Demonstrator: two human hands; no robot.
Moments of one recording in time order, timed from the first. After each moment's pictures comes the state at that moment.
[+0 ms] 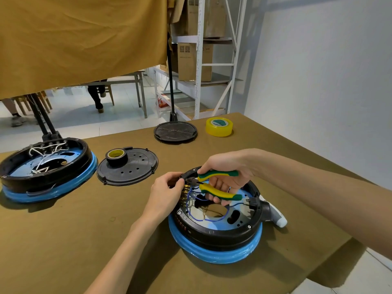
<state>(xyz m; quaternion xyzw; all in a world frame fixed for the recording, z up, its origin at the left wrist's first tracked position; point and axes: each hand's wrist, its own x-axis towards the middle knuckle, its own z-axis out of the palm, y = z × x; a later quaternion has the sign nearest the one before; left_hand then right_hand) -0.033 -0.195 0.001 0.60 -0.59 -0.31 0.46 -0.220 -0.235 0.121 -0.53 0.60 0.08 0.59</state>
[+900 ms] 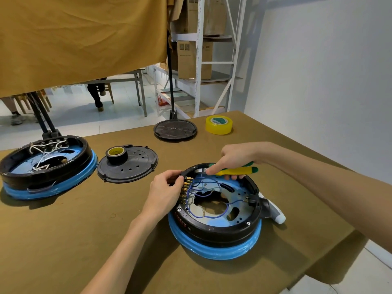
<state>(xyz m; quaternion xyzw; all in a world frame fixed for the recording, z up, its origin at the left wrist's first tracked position) -0.031 -0.196 -0.004 0.60 -0.59 -0.30 0.45 -0.252 -0.255 0.127 -0.75 0.56 0.07 0.33</state>
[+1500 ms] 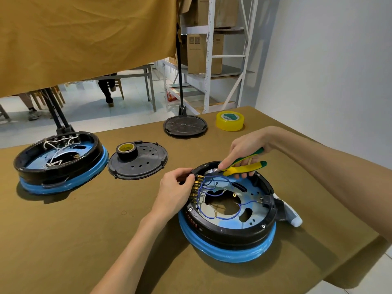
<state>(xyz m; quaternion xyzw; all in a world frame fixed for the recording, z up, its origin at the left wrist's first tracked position) -0.030 -0.193 0.000 0.59 -0.59 -0.30 0.47 -0.251 -0.293 0.132 -0.73 0.51 0.17 0.41</state>
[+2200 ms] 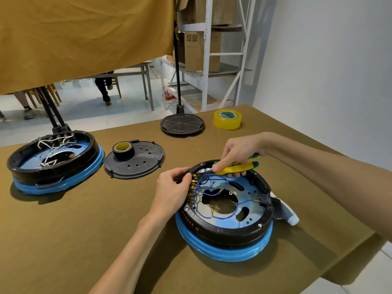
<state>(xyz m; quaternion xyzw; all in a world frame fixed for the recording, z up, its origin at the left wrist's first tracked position) -0.036 -0.192 0.000 0.60 -0.56 -0.31 0.49 -0.254 -0.296 0.116 -0.78 0.47 0.11 0.39</state>
